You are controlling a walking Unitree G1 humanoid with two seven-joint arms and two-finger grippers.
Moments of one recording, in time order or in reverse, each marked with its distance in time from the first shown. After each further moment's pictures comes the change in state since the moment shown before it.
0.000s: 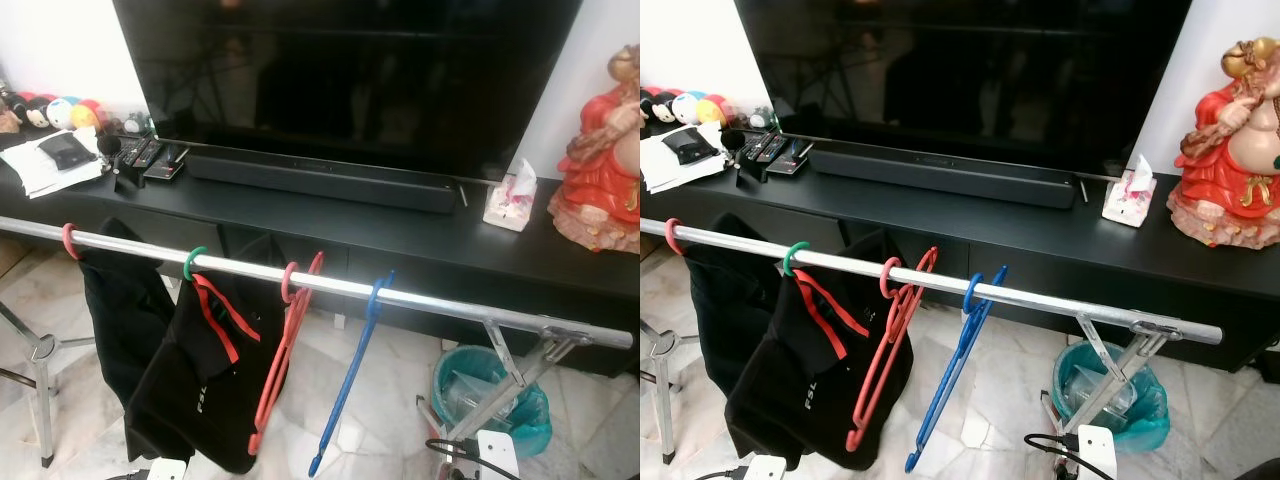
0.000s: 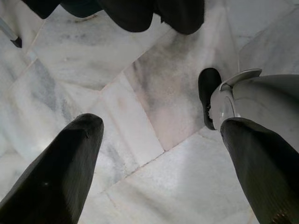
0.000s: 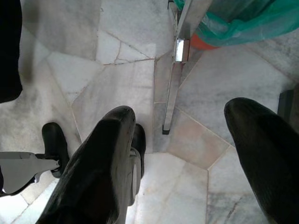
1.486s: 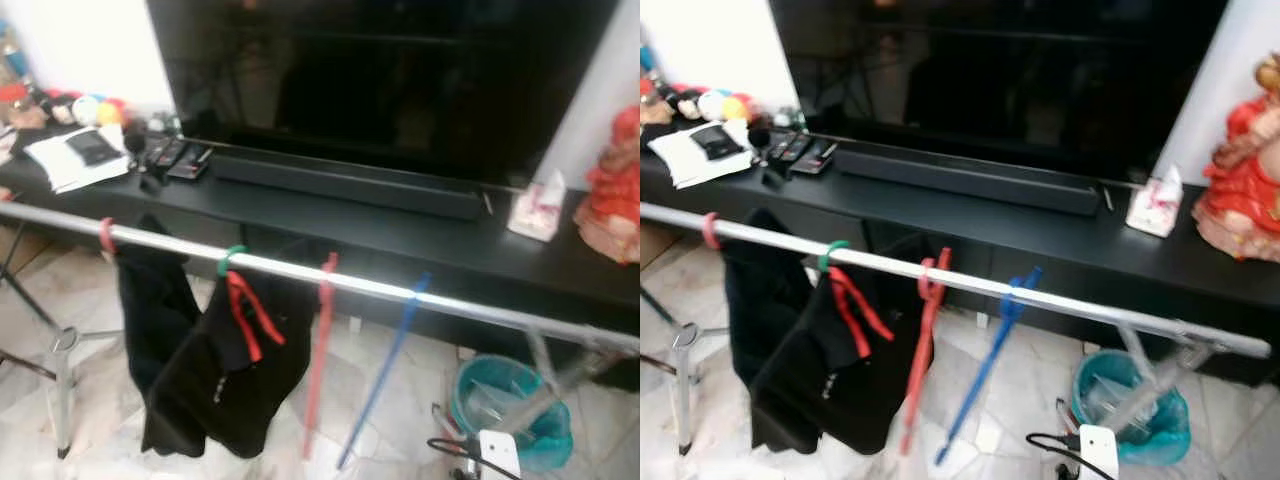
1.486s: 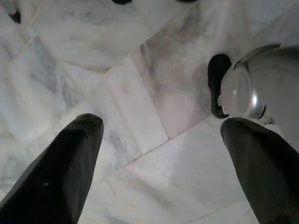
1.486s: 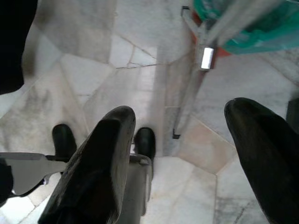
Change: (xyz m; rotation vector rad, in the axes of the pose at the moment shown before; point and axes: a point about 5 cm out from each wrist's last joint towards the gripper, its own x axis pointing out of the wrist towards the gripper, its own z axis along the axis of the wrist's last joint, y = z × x) left arm -0.003 -0.003 -0.018 -0.008 0.045 -0.006; right arm 0.000 0.001 0.001 0.015 -0.006 -0.005
